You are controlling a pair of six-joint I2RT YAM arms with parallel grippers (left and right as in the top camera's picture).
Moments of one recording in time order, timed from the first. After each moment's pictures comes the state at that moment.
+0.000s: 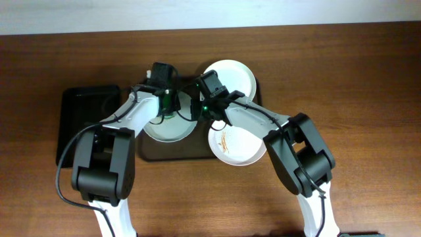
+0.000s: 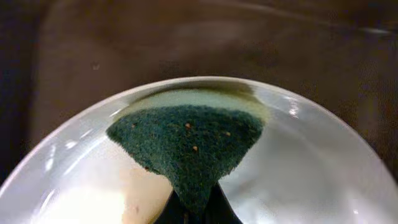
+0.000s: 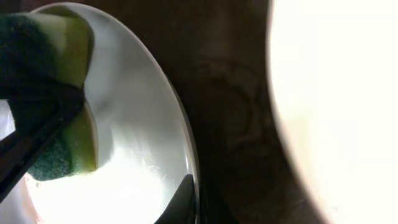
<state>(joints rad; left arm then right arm) -0.24 2.06 1.35 -0.46 -0.07 -0.38 0.57 2.21 1.51 -0.31 -0.20 0.52</state>
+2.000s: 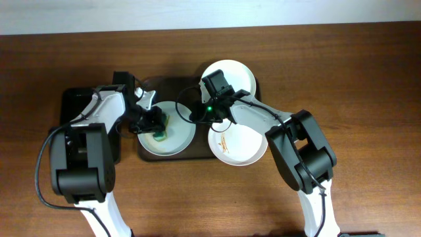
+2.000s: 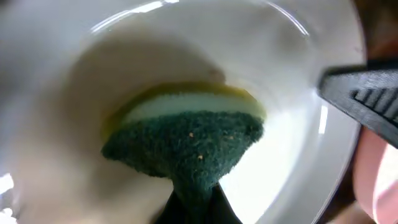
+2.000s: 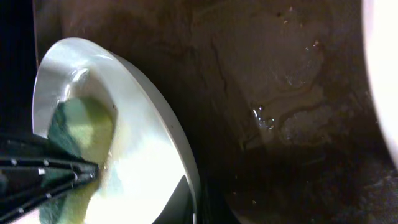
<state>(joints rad) 0.00 2.06 1.34 -0.83 0.49 0.06 0.53 2.22 1.49 -0.30 -0.48 0.54</state>
